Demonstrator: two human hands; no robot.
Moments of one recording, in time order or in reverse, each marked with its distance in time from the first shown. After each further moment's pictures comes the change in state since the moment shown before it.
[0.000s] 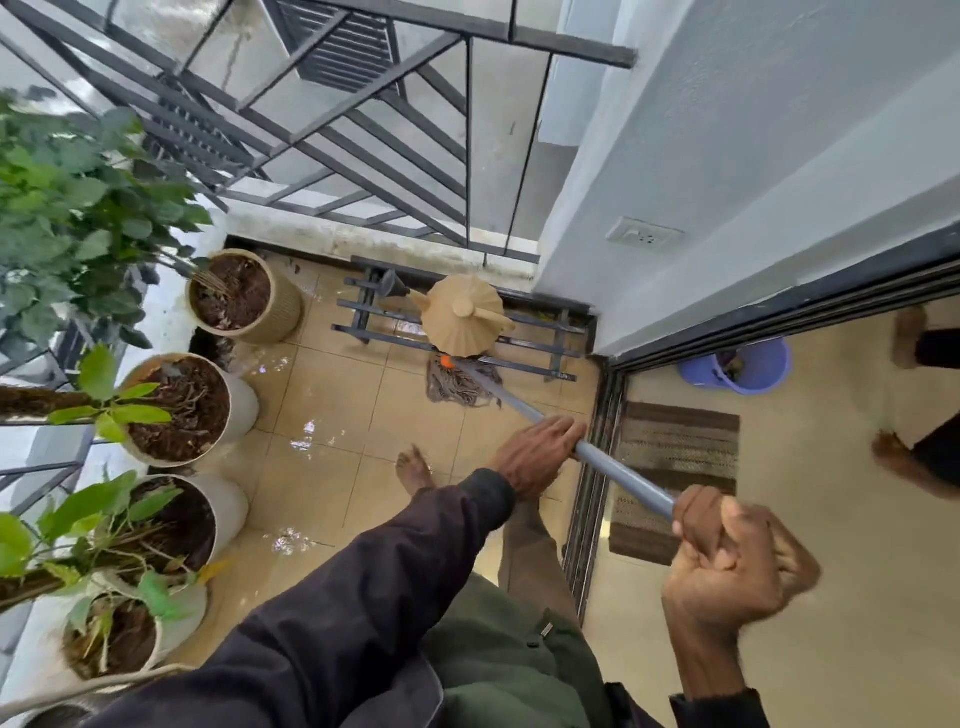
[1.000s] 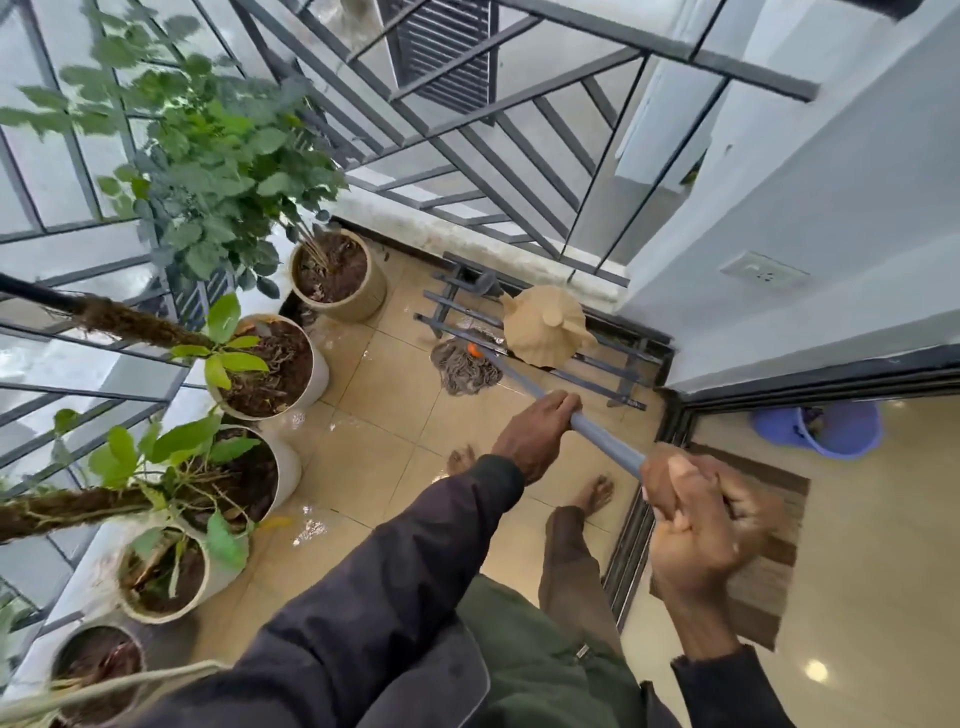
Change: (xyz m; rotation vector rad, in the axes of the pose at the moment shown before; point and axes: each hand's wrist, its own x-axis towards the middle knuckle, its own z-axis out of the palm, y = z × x) left_hand -0.099 -0.072 -0.054 -0.110 0.219 -0.370; right_hand -0.066 0.002 0.122 0.007 -0.413 0.029
